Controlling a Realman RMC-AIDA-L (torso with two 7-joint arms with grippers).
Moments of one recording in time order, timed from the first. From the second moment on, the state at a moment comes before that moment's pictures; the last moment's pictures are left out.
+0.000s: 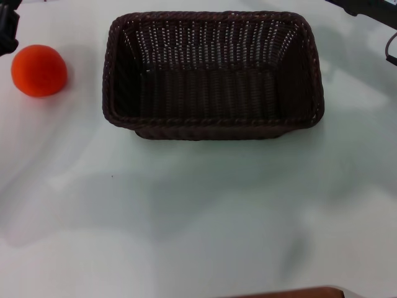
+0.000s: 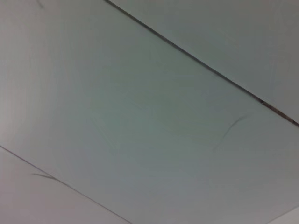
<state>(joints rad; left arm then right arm) -0.38 -2.16 -2.49 -0.41 1.17 -1.36 2.17 0.60 2.04 -0.35 -0.46 1.32 1.37 2.01</state>
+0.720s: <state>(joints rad) -0.40 -2.16 -2.46 -0.37 1.17 -0.99 2.17 0.61 2.04 -0.35 -0.45 1.33 1.37 1.99</state>
